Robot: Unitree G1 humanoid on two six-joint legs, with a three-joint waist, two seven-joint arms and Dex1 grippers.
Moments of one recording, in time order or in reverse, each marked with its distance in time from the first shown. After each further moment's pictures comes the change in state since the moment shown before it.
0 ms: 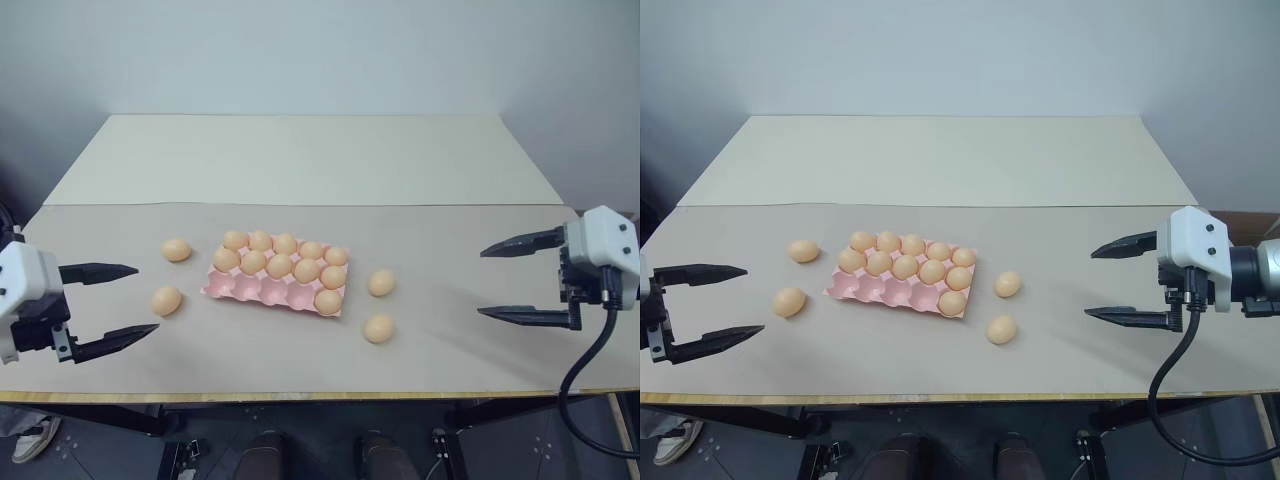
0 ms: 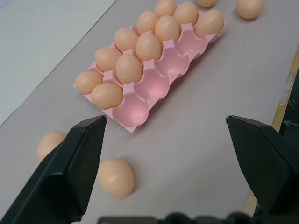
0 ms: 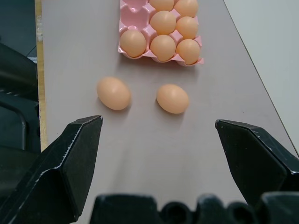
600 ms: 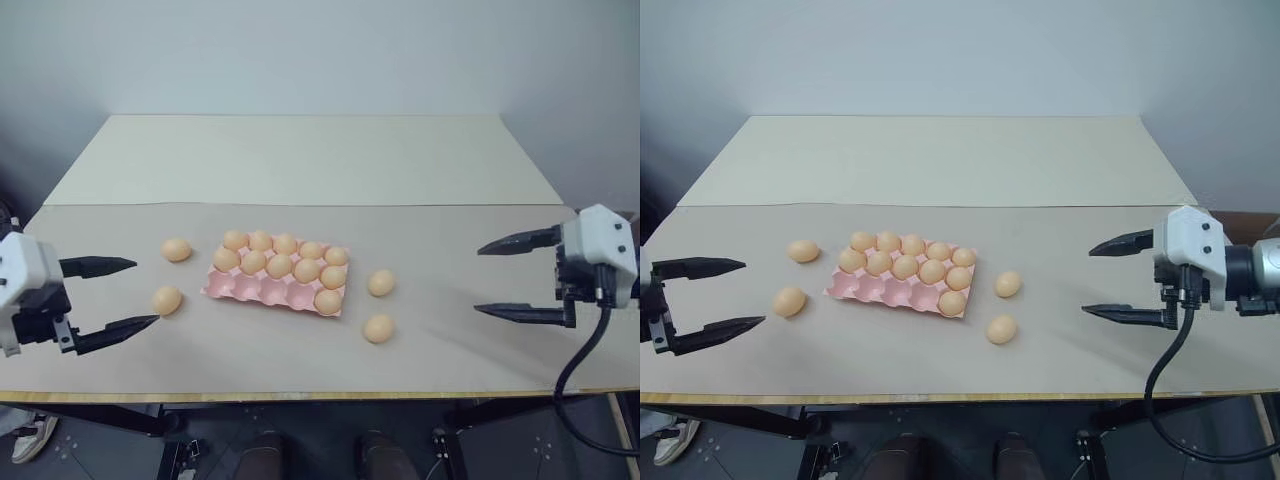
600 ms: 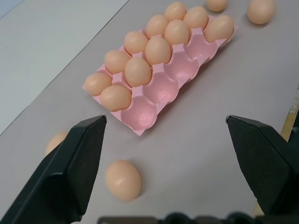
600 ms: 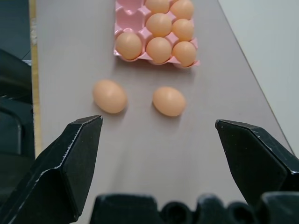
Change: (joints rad) left arm -0.042 0.001 -0.022 -0.006 -0.002 0.029 0.035; right arm -0.027 0.017 0.028 0.000 -0.004 0.004 -0.048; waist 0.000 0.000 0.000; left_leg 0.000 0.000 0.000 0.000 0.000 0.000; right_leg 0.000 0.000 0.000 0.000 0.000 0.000
